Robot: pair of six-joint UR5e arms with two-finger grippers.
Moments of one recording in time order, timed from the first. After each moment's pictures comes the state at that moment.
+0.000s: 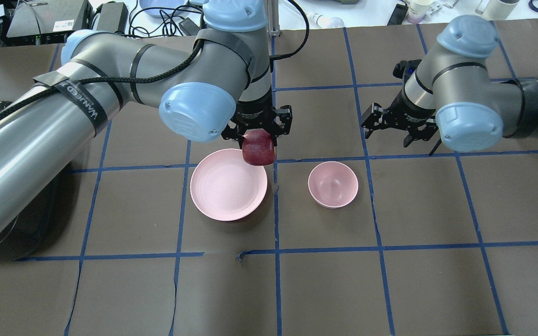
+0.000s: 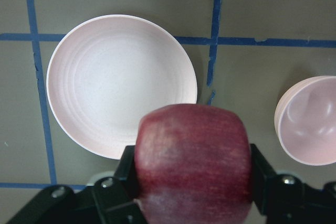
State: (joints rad) left arm -1.96 -1.88 -1.53 -1.33 1.54 -0.44; right arm 1.45 -1.37 1.87 -2.07 -1.45 0.10
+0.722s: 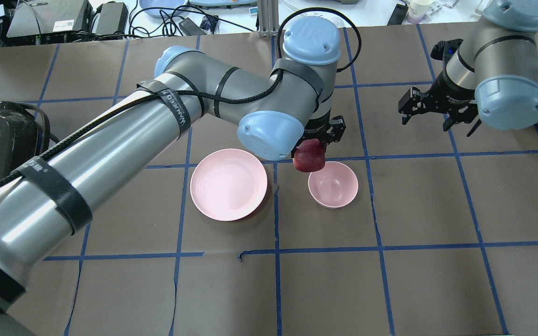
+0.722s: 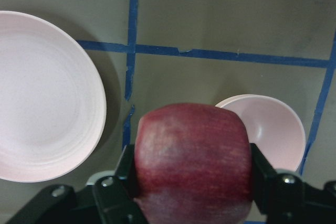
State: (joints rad) left arm -2.11 -2.05 -1.43 -1.21 1.54 -0.69; right arm 1.34 -1.38 1.82 -2.03 -1.51 0.00
